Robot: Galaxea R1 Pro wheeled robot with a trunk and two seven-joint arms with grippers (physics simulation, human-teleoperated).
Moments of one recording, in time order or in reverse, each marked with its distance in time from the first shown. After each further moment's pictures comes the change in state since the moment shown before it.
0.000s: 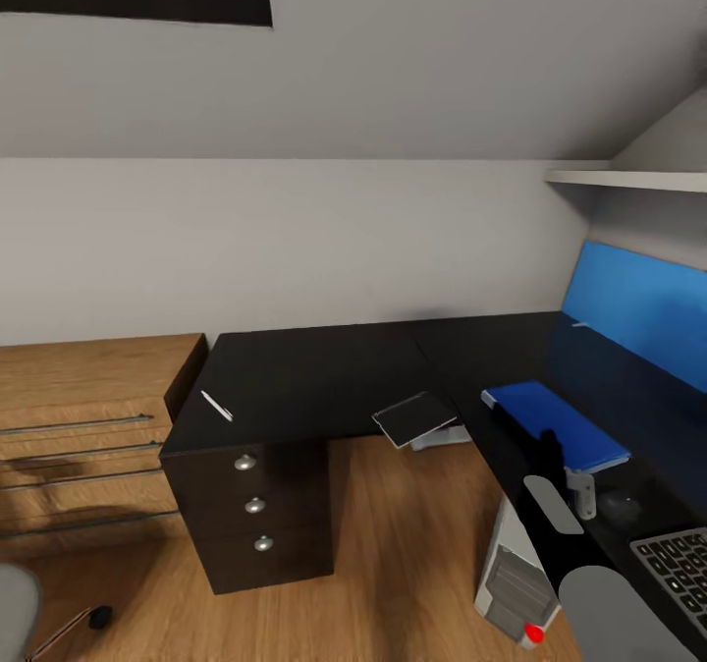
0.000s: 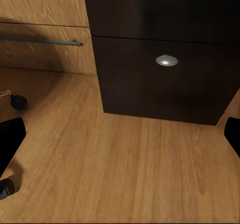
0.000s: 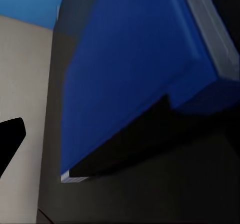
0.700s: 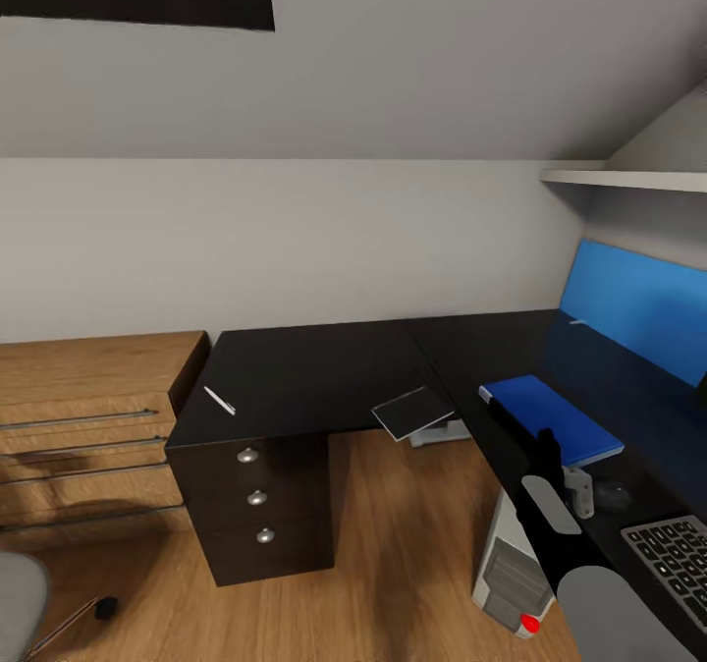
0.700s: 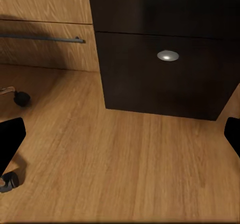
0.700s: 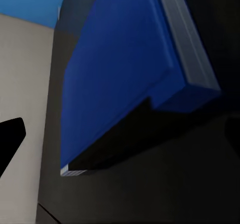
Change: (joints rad) left arm 0.000 0.000 0.000 0.000 0.000 0.000 0.000; right arm 0.000 0.003 0.009 0.001 0.003 0.000 0.004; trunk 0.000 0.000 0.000
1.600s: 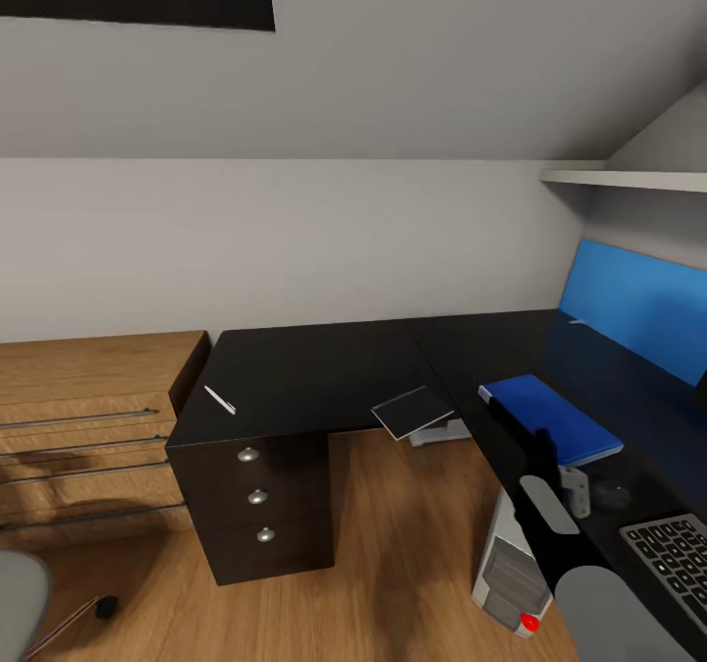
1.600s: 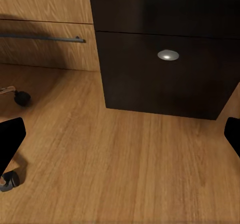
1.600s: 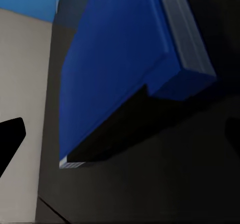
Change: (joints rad) left arm 0.000 0.000 0.000 0.000 0.000 0.000 0.000; right arm 0.000 0.006 0.005 0.001 -0.005 0.012 -0.001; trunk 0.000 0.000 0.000
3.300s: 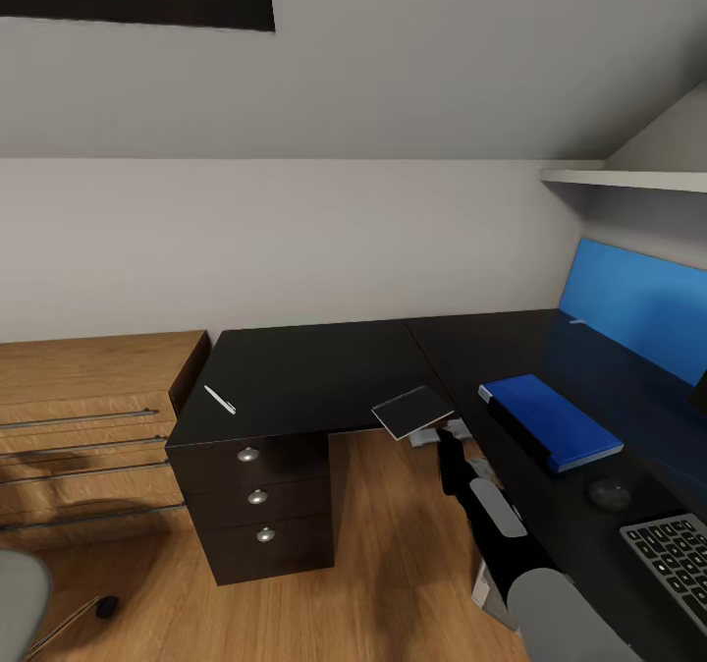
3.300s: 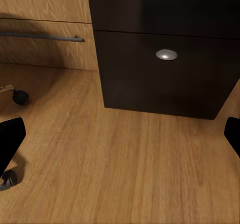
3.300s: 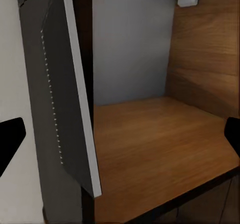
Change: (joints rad) left arm 0.000 -0.006 0.000 0.000 0.000 0.000 0.001; right arm 0.004 0.138 0.083 0.017 0.001 0.501 0.009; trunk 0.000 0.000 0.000
